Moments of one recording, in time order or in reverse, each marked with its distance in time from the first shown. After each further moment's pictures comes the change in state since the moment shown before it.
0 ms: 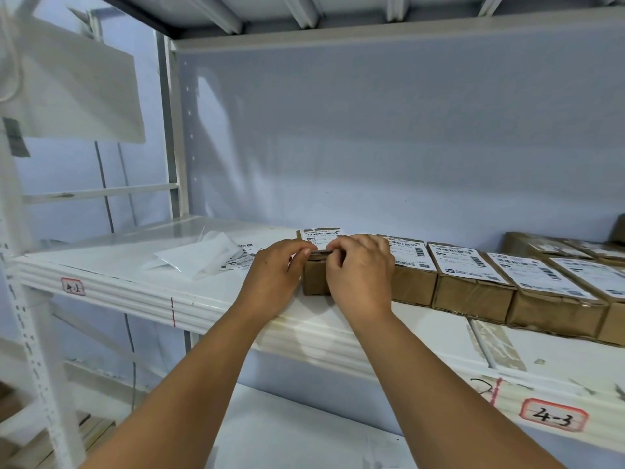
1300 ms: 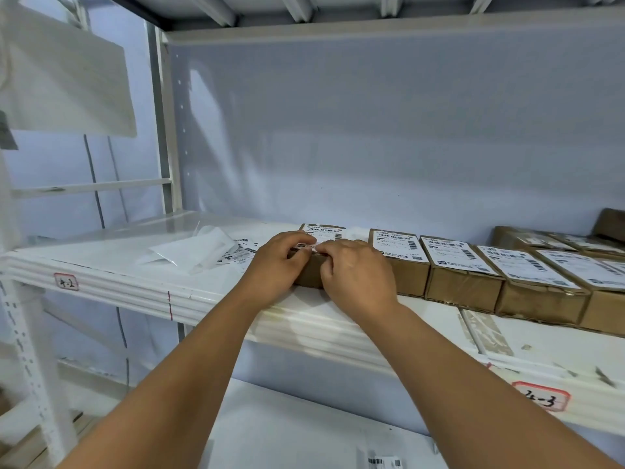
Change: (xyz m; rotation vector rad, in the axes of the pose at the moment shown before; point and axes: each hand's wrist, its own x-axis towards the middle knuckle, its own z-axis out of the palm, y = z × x) left_hand 0.006 -0.001 0.002 -0.176 -0.163 -0.148; right_hand -0.007 0.001 -0.008 -0.243 -0.091 -0.284
